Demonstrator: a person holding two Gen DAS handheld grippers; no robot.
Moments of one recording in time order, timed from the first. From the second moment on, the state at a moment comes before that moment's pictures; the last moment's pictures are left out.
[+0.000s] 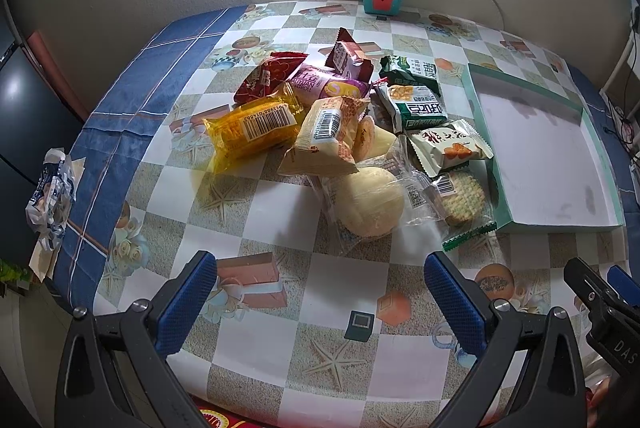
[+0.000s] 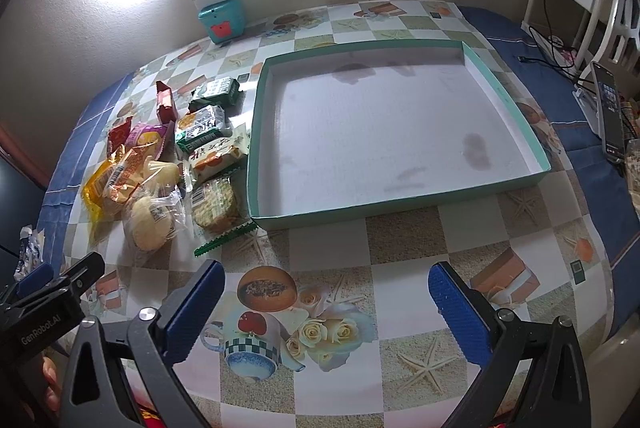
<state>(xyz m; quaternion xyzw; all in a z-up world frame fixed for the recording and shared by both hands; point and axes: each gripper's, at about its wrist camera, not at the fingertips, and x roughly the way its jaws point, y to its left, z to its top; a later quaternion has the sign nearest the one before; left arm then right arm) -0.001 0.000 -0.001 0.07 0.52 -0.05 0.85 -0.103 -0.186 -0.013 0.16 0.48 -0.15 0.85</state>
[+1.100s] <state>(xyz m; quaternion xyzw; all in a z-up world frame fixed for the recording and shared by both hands) -0.004 0.000 -0.005 0.07 0.52 -0.05 0.85 -0.103 -0.187 -0.014 0.16 0.48 -0.15 0.85</state>
